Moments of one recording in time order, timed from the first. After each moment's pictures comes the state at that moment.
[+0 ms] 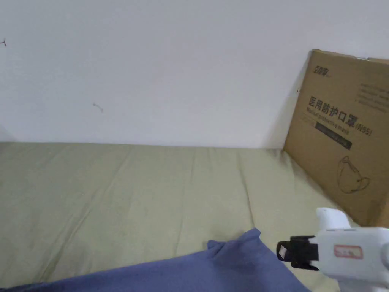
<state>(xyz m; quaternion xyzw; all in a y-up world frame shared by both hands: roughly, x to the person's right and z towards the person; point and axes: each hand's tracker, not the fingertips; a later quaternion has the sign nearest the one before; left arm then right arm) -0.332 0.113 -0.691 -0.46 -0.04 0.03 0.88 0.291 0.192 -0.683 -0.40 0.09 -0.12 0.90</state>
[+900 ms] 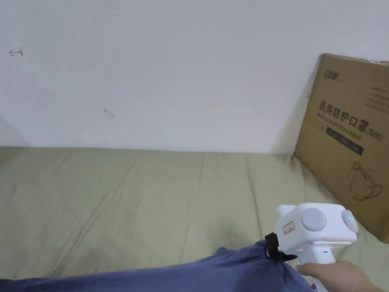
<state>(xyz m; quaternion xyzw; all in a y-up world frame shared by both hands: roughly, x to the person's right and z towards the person) -0.316 0.155 -0.681 -0.46 -0.03 0.00 0.89 0.279 0.160 -0.753 -0.48 0.03 -0.04 0.88</state>
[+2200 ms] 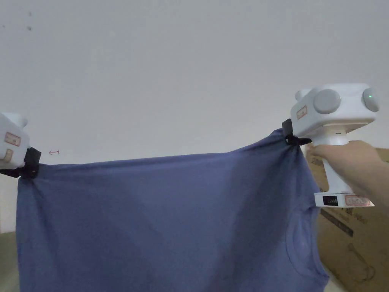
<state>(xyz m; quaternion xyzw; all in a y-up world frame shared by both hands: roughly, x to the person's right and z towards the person) -0.322 0.517 -0.722 -0.24 0.00 -0.02 0.97 0.231 0.594 -0.740 -0.18 -0.03 0.04 0.98</state>
